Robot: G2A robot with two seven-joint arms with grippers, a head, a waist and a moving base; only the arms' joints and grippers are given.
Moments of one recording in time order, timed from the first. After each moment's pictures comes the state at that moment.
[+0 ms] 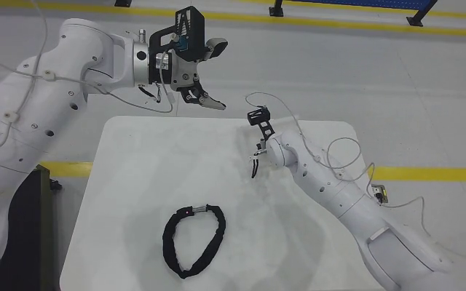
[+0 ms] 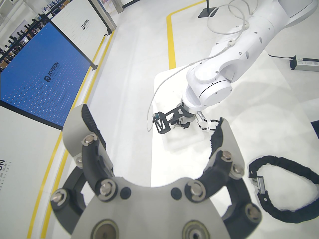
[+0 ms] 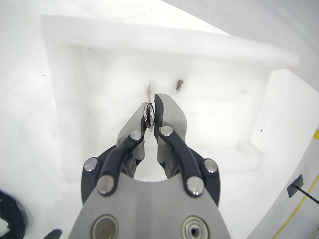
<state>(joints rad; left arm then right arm) -0.19 -1.08 -0.30 -1.07 0.82 -1.01 0.14 -0.46 -1.24 0.64 -1.10 -0.86 0.32 0.92</state>
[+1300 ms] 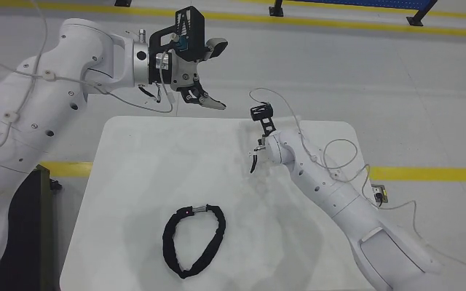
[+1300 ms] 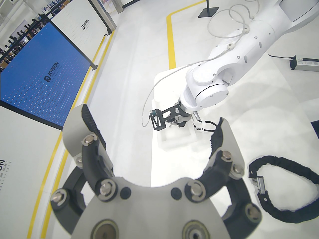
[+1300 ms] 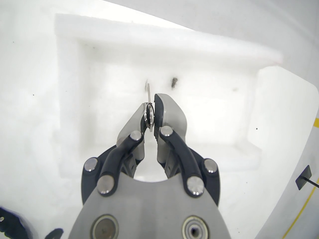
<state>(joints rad) -0.19 -1.08 -0.30 -1.07 0.82 -1.01 0.14 -0.47 -1.29 0.72 -1.06 -0.96 0.36 0.91</state>
